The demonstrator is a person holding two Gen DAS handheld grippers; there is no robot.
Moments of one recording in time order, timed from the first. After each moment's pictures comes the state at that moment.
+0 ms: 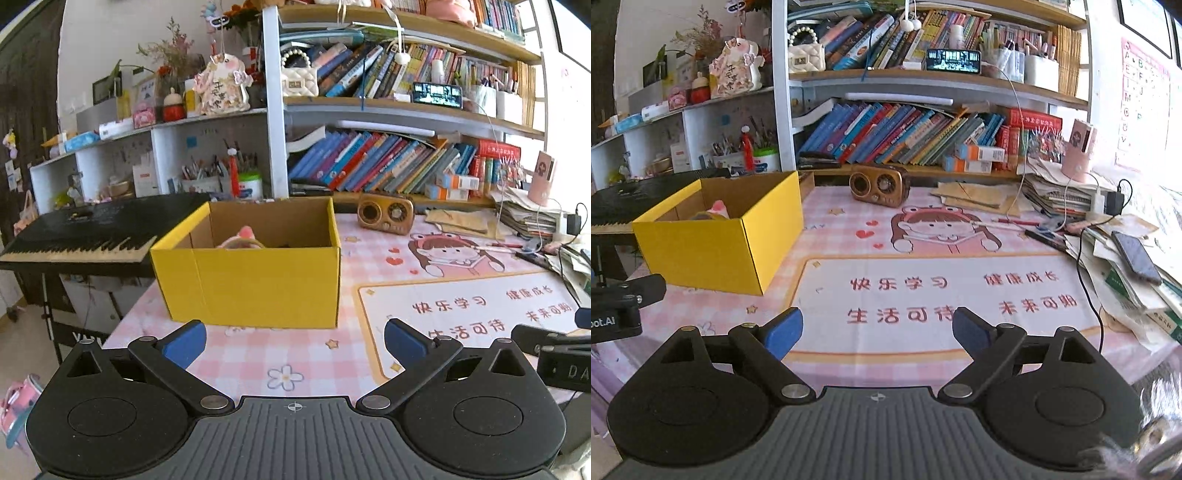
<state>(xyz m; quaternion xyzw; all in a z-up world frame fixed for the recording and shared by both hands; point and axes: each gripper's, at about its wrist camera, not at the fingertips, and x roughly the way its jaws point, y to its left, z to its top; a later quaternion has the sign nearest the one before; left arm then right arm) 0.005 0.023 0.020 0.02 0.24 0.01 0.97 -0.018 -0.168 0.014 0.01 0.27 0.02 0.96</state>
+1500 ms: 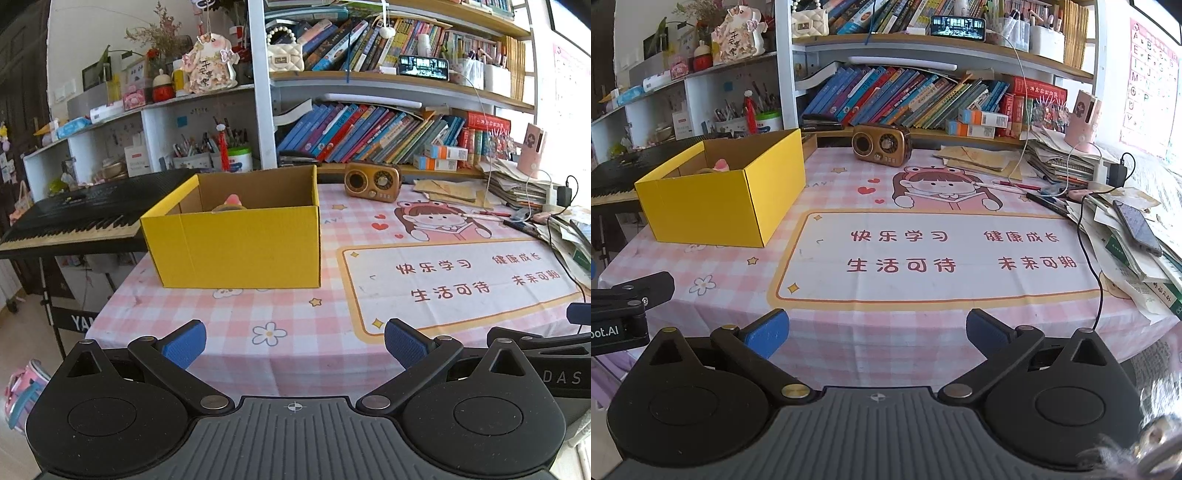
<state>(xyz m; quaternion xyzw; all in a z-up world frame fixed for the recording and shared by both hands) -0.017 0.009 0.009 0.04 0.28 0.00 0.96 -0.032 -0.172 0.001 0.00 0.32 0.02 0.95</state>
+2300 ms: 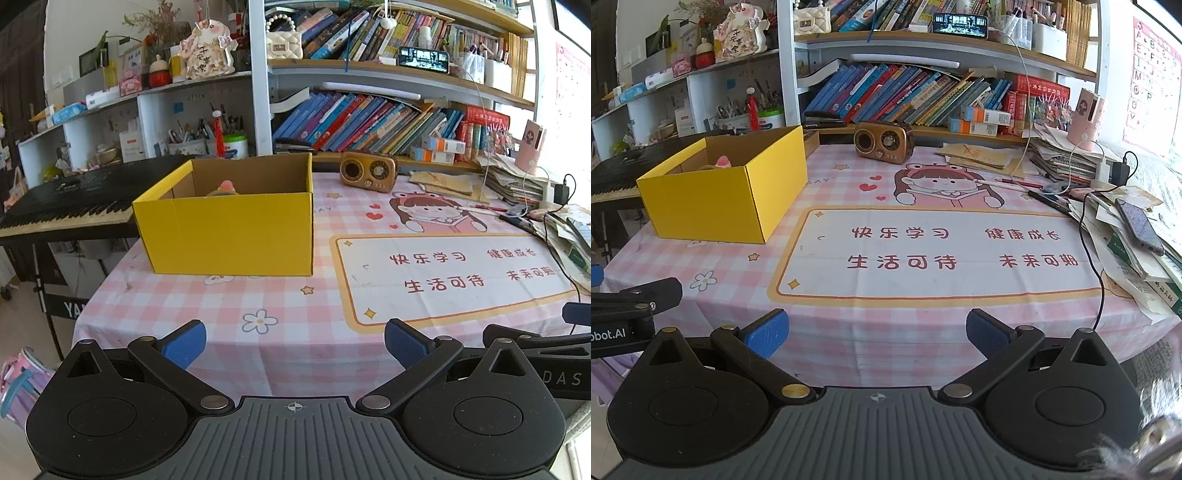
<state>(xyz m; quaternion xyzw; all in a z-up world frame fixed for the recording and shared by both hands) -0.015 0.006 0.004 0.02 0.30 -0.01 0.95 -0.032 -0.170 -0.003 0.00 0.32 0.02 0.95</state>
